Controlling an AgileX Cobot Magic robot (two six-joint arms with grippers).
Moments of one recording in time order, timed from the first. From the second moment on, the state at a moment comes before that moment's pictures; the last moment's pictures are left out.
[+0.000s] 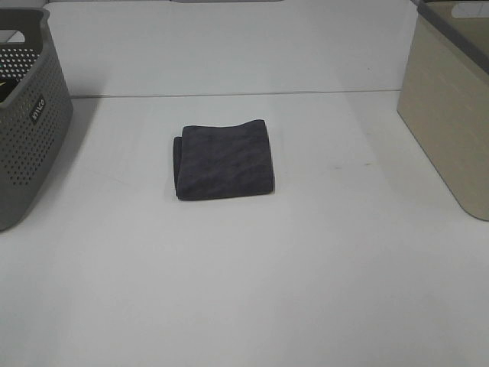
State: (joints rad) left arm -0.03 0.00 -0.51 -0.08 1.04 0.16; right arm 0.00 0.00 -0.50 0.06 1.06 -0.06
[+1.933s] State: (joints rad) left arm -0.03 0.00 -0.51 -0.08 1.04 0.16; right arm 0.00 0.00 -0.50 0.06 1.06 -0.06
